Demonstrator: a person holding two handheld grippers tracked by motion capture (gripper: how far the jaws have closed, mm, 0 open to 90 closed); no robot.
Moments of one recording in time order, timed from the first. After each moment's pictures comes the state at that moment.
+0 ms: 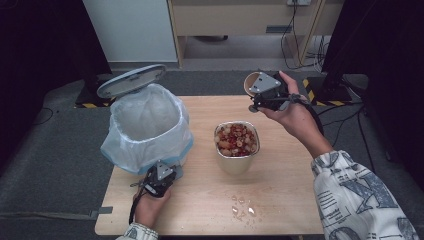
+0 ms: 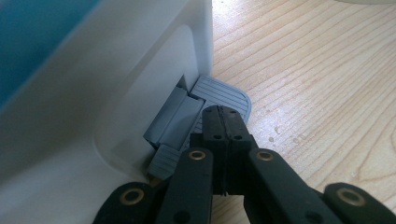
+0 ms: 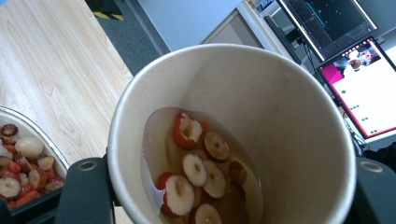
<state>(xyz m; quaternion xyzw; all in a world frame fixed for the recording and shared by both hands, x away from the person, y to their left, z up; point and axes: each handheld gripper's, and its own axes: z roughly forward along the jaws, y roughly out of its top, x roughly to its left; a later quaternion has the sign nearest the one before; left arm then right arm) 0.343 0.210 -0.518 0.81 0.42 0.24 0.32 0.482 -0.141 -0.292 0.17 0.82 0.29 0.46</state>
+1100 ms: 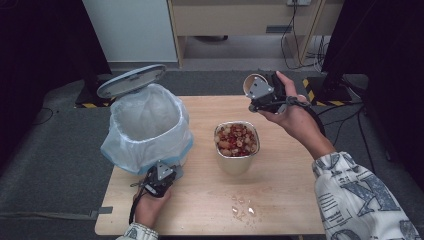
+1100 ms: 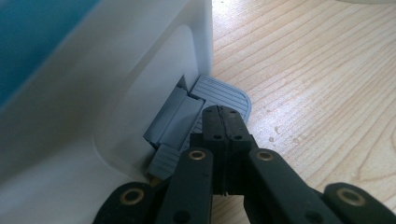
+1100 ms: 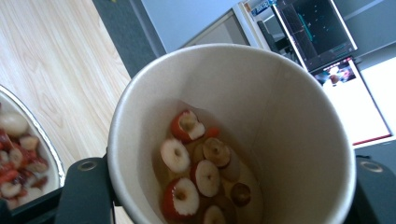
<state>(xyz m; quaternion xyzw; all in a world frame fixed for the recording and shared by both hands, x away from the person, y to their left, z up) 0.343 0.210 -0.518 0.81 0.42 0.24 0.32 0.474 -0.134 -0.293 0.12 0.82 0.24 0.50</state>
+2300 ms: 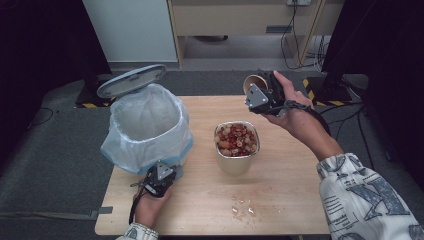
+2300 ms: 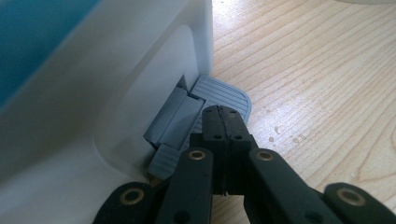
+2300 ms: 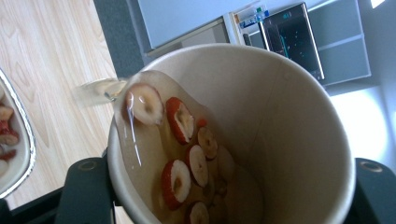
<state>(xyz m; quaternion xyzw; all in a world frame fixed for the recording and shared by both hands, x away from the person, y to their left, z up) 0.343 0.210 -0.518 0.81 0.42 0.24 0.32 0.459 -0.131 -0.288 0.04 0.81 0.18 0.55</state>
